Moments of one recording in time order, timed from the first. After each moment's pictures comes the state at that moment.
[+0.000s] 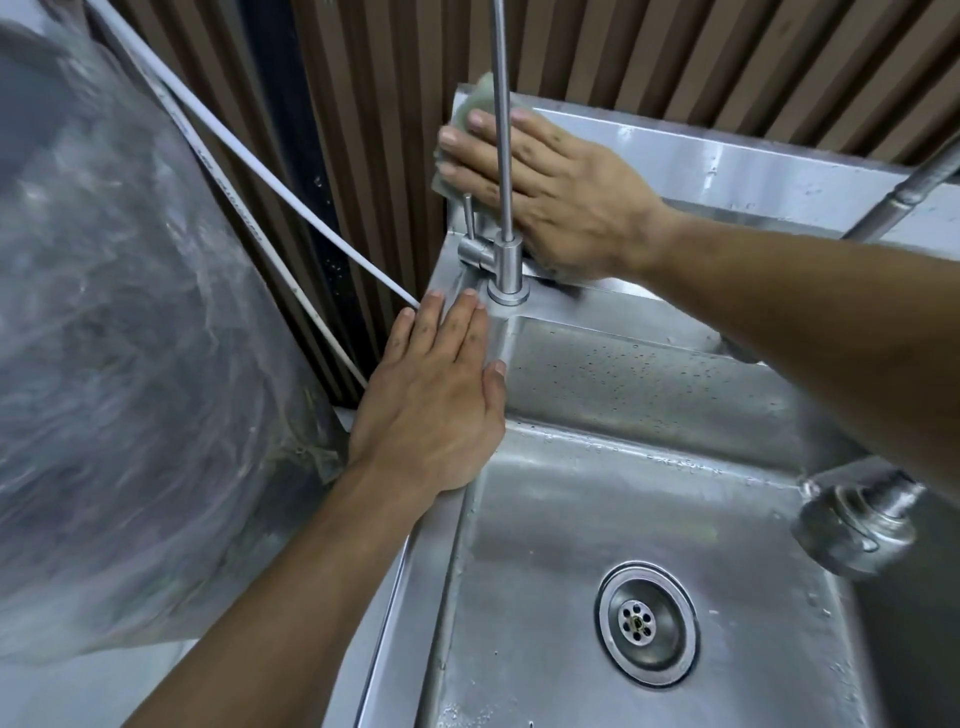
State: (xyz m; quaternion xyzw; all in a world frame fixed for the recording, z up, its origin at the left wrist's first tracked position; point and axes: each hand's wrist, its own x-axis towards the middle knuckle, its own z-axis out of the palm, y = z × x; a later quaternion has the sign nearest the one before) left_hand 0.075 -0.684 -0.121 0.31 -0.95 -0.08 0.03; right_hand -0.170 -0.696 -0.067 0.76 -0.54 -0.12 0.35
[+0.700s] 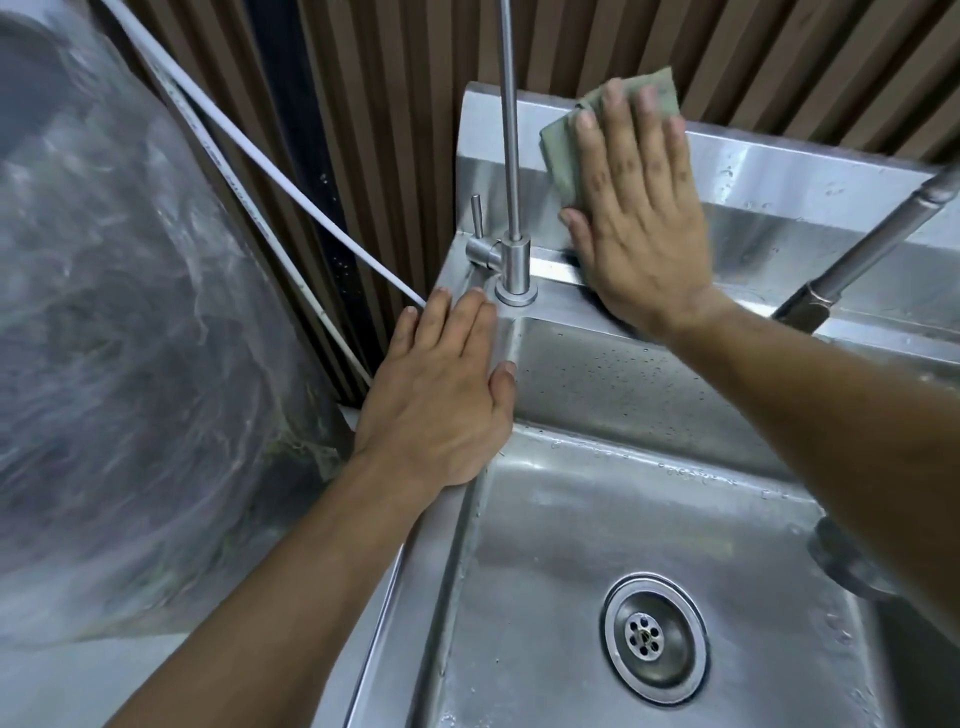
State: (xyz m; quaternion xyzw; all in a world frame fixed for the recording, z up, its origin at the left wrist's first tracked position) left_hand 0.071 -0.685 -0.123 0.33 -0.94 -0.07 0.02; right_hand -0.169 -0.653 -0.103 0.58 -0.71 0.04 0.39
